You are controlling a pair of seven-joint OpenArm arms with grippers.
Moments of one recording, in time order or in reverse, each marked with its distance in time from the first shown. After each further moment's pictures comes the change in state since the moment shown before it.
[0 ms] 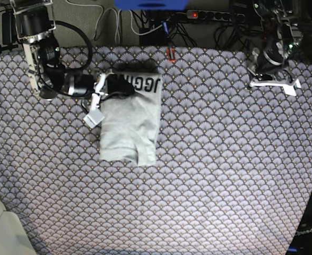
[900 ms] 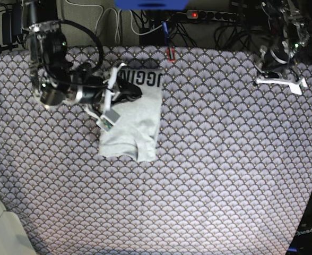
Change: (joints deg) left arm 1.5 -3.8 -0.1 0.1 -0.1 0.0 0.3; right arm -1.4 -4.9 1.2 22.0 -8.5 -2.1 -12.0
